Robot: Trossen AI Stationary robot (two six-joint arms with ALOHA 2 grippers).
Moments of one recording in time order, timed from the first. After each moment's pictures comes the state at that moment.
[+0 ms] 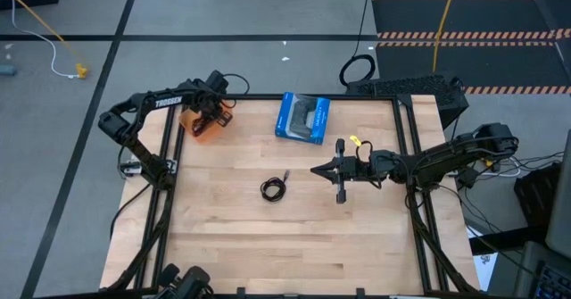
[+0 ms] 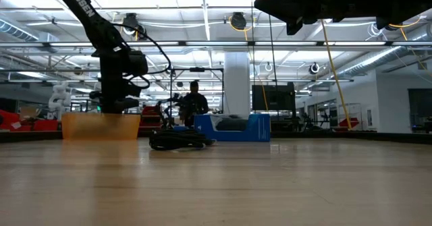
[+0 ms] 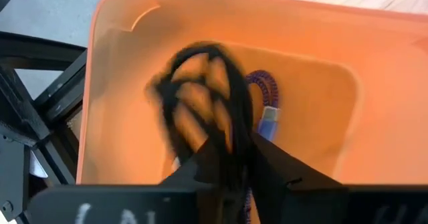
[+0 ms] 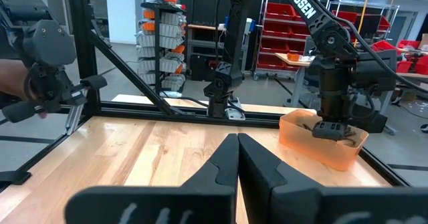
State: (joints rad) left arm 0.95 1.62 0.93 -0.59 -0.21 0.06; right arm 0.14 1.23 0.45 0.79 0.16 -0.07
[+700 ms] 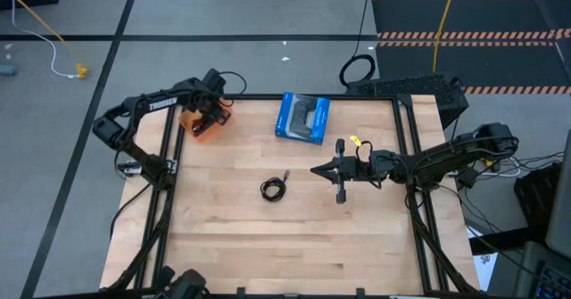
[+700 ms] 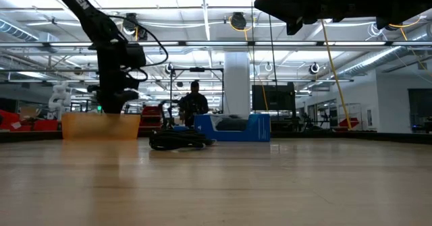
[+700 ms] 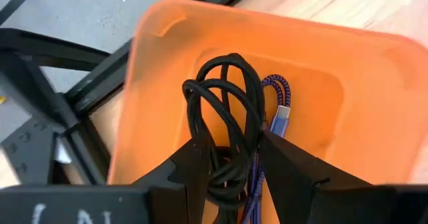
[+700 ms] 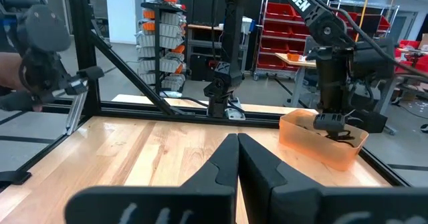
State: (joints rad) left arm 0.95 1.54 0.93 -0.63 -0.22 0.03; right arm 0.14 1.23 0.45 0.79 0.16 -0.07
